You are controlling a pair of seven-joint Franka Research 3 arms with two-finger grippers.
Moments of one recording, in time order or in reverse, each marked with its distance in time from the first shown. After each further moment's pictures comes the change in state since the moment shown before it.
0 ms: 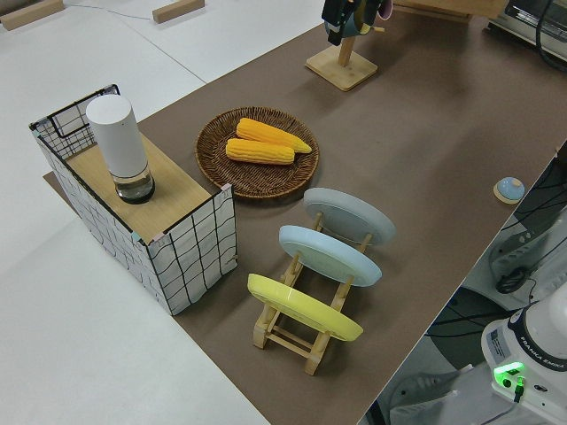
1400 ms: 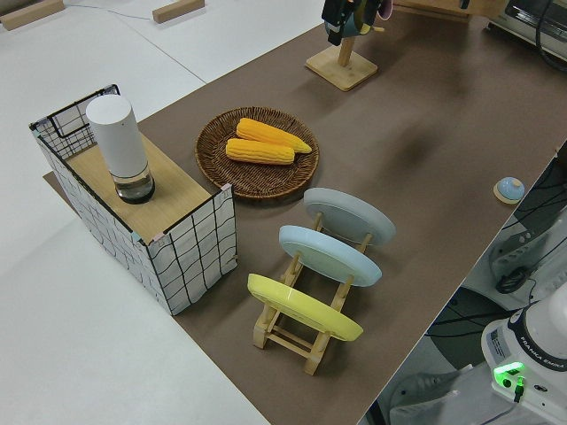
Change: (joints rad) left arm 0.000 0.000 0.000 0.000 0.000 0.000 0.000; right arm 0.137 0.279 -0.017 -0.007 0.000 0.251 0.582
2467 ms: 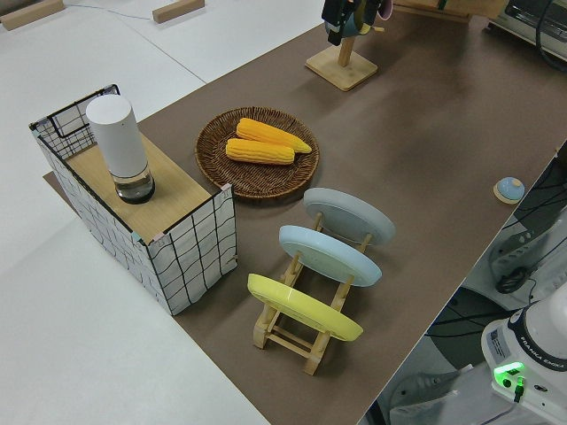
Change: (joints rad) left arm 0.000 0.000 0.000 0.000 0.000 0.000 0.000; right arm -0.007 0.073 -0.105 0.000 0.000 0.153 0.002
